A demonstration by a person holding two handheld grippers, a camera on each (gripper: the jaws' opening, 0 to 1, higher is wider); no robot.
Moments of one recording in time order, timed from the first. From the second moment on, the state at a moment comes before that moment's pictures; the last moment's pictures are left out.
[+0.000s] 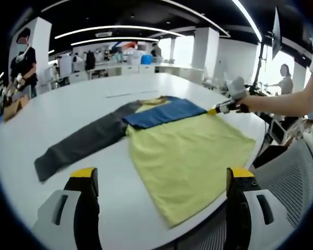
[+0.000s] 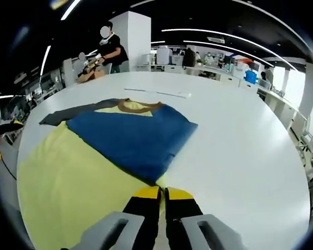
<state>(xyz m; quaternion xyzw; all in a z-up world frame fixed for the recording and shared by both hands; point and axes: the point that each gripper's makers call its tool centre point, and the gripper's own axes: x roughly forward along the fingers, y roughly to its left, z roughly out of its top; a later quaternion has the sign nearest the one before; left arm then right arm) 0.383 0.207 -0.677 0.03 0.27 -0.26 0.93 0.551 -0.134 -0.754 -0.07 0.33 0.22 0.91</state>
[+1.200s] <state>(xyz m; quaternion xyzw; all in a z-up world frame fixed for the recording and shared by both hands) 0.387 0.211 -0.677 0.02 0.27 -0.26 0.93 0.558 -0.145 -0.747 -0.05 0.33 0.21 0.92</state>
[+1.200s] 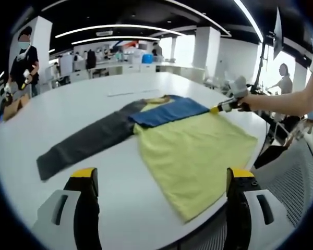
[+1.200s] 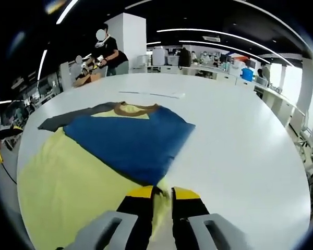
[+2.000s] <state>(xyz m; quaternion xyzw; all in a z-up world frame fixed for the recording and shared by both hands) 0.396 0.216 -0.667 0.04 0.26 -0.26 0.93 0.536 -0.089 -0.667 -0.01 0.24 0.32 0.92</state>
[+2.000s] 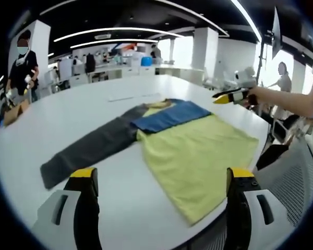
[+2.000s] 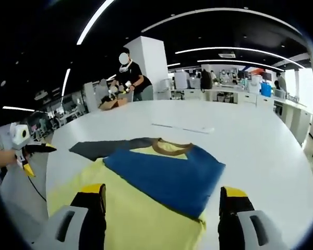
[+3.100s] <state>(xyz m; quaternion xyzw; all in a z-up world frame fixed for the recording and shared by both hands) 0.426 0.297 -0.653 0.01 0.24 -0.16 0.96 0.424 -0.068 -0.618 -0.03 0.21 0.40 0.89</state>
